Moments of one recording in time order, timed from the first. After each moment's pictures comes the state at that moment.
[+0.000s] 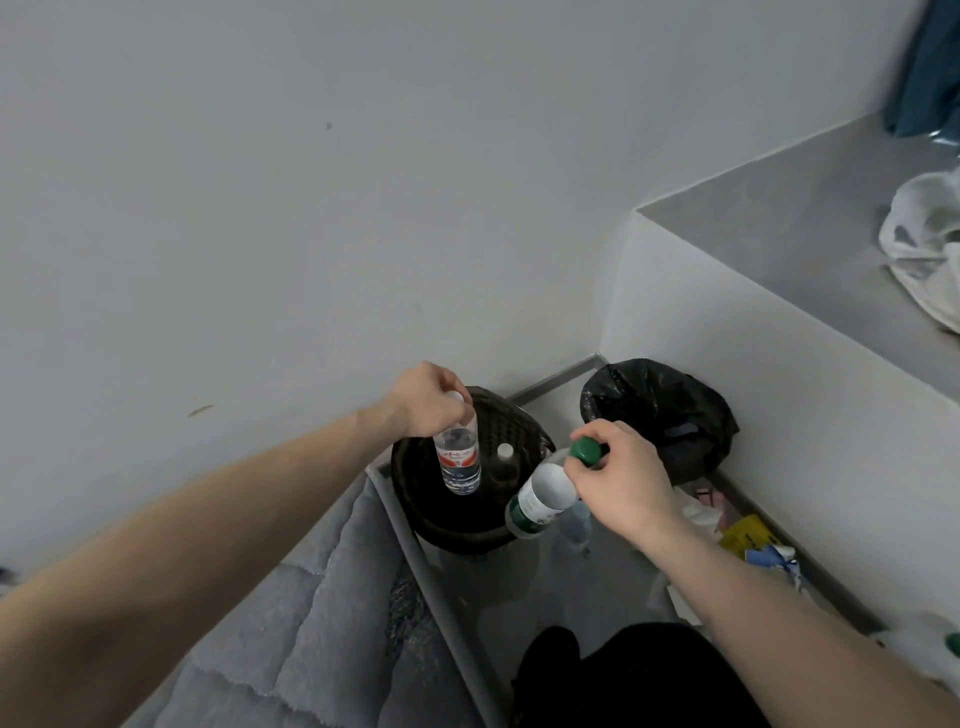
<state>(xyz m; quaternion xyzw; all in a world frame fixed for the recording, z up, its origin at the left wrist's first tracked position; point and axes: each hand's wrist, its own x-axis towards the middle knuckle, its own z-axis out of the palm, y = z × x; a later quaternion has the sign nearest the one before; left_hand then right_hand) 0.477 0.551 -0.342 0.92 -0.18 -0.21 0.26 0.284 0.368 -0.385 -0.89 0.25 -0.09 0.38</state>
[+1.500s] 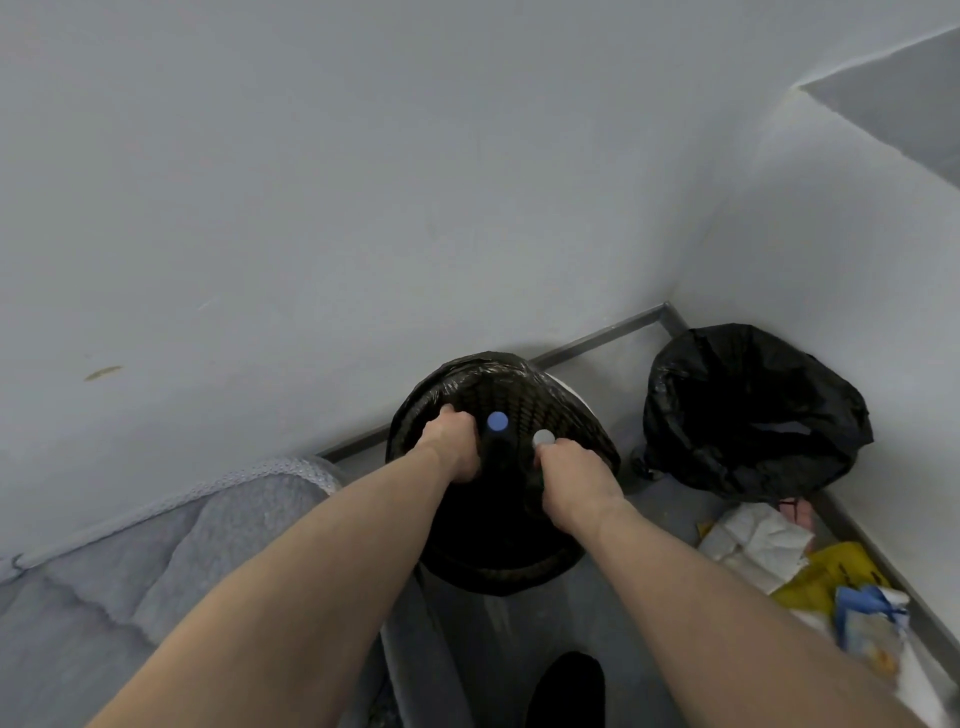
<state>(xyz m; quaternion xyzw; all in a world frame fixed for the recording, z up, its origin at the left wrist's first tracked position) 0.554 0.537 -0.580 0.94 -0.14 -0.33 0.02 0.442 0.394 -0.554 -0.96 0.13 0.21 0.16</state>
